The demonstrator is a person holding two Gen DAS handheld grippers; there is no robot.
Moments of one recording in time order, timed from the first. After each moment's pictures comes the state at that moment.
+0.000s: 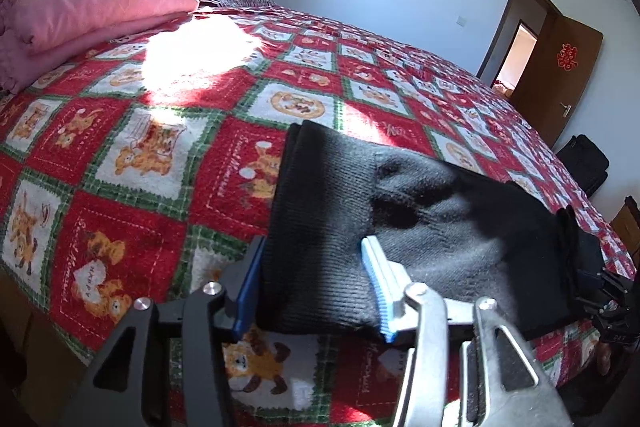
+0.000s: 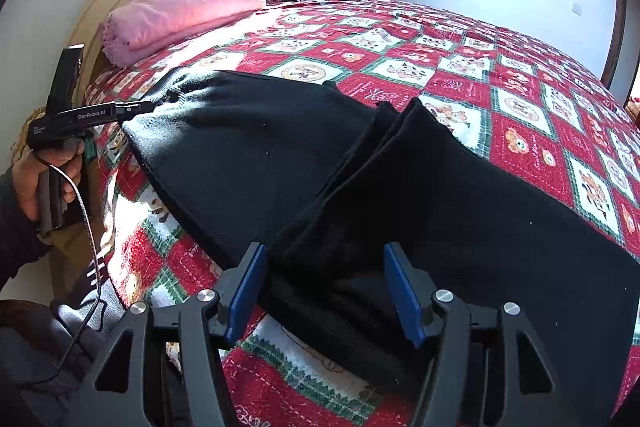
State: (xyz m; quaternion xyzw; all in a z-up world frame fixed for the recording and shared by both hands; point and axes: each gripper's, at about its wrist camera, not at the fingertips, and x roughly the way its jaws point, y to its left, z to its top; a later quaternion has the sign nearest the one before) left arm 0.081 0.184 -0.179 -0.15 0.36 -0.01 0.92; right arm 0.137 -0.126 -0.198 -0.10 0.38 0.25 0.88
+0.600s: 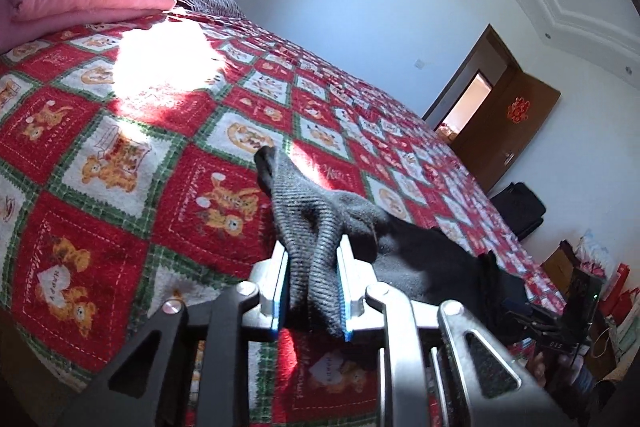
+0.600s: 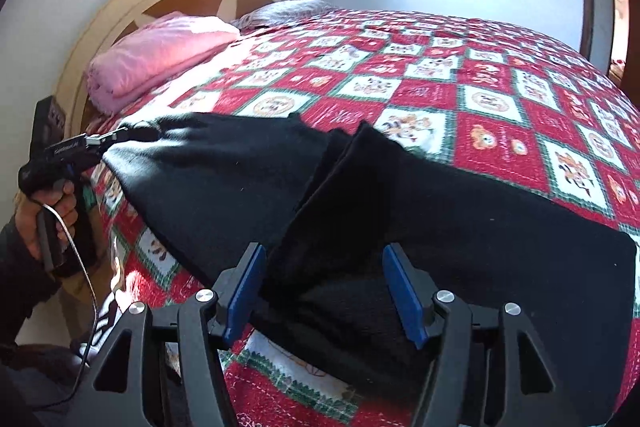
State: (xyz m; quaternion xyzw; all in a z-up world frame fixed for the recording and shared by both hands) left arm 0.070 0.203 -0.153 -0.26 0.29 -0.11 0.91; right arm 0.143 -0.156 -0.182 -0.02 0.37 0.23 0.90
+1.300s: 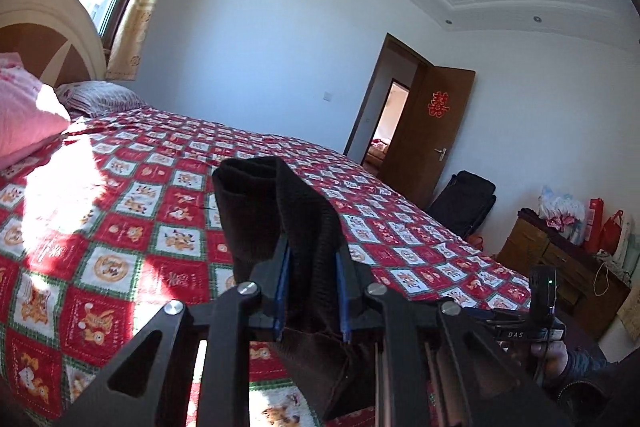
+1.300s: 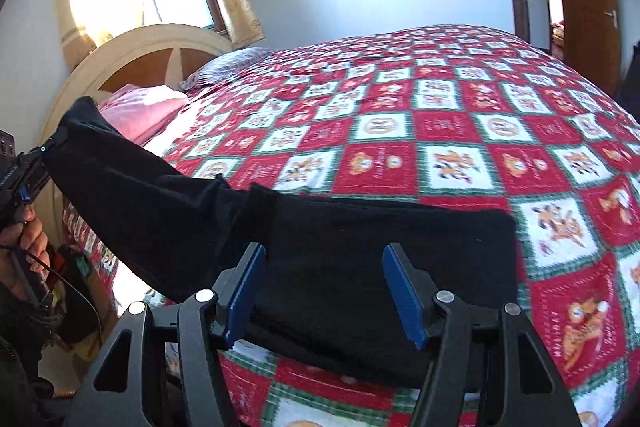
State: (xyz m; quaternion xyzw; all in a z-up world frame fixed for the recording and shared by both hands) left arm 0.063 0.084 -0.027 -0.14 0.17 -0.21 0.95; right arm 0.113 -0.261 -0.136 0.07 0.33 0.14 0.93
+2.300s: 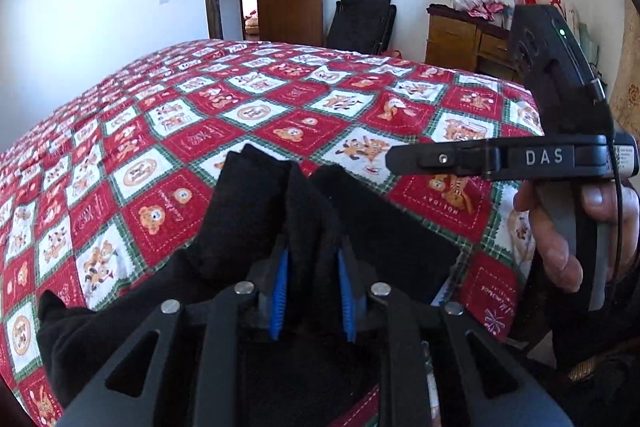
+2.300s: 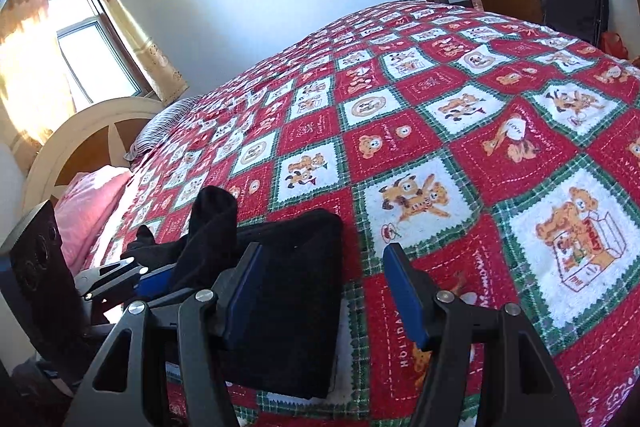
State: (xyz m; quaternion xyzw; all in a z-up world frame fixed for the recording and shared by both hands) left arm 0.097 -0.213 -0.110 0.15 0.31 -0.39 0.86; right arm 0.114 -0.395 -0.158 0.21 0.33 0.05 0.92
